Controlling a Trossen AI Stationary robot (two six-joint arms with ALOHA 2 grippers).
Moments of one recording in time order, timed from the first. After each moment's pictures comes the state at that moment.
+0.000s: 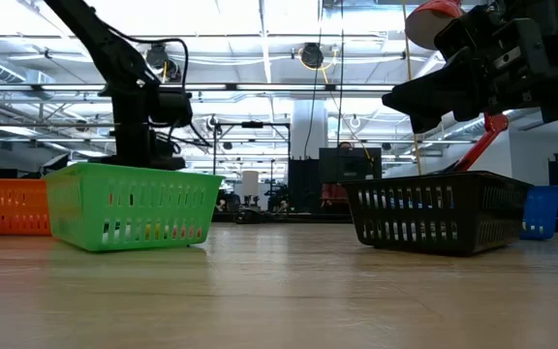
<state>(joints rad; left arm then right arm) 0.73 1.55 0.84 -0.61 -0.16 -0.45 0.05 1.19 0.18 0.93 -0.10 0.05</state>
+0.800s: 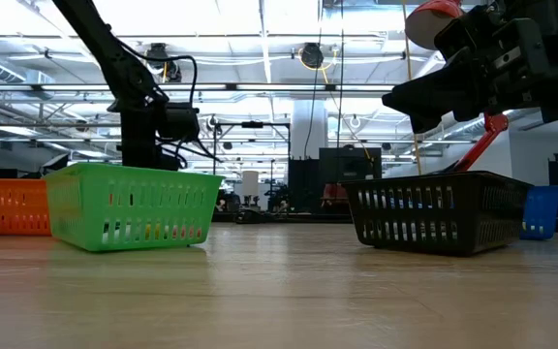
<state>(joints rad) 0.72 1.68 0.84 -0.51 -0.26 -0.37 0.05 1.19 0.18 0.93 -0.10 0.05</state>
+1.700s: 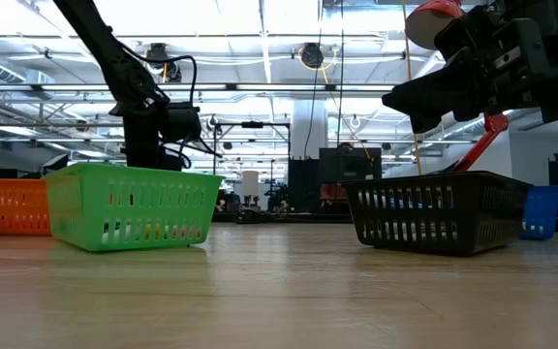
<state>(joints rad) 0.72 1.68 0.84 -0.44 -0.27 -0.34 0.05 1.19 0.18 0.93 -0.10 0.05</state>
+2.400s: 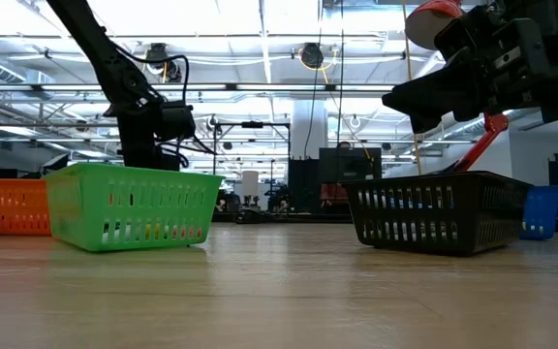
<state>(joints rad) 0.77 1.67 0.80 -0.41 -0.19 -0.33 0.05 1.19 0.18 0.93 -0.10 0.05</state>
